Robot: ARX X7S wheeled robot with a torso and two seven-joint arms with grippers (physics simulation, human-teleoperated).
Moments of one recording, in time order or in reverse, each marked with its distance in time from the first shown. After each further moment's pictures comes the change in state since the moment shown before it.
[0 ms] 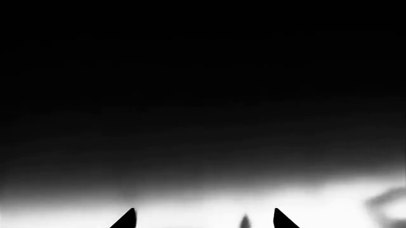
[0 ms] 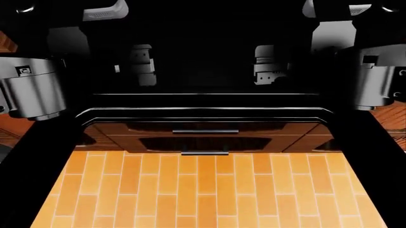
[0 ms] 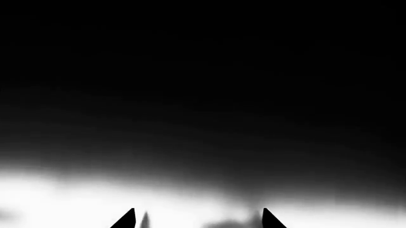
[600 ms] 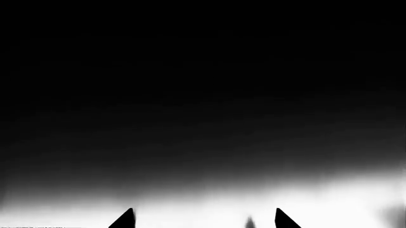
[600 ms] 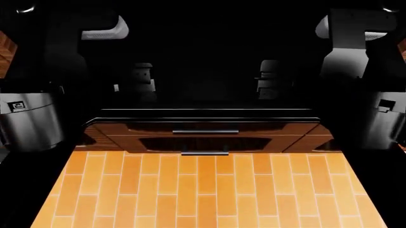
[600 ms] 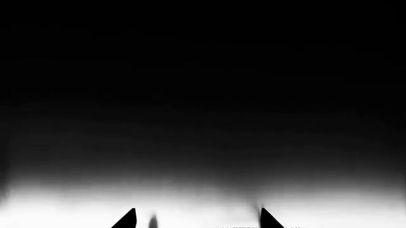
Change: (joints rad) left arm 0.098 -0.079 0.006 0.207 -0.047 0.093 -0.091; right arm -0.184 0.116 0.036 -0.279 0.076 -0.220 0.110
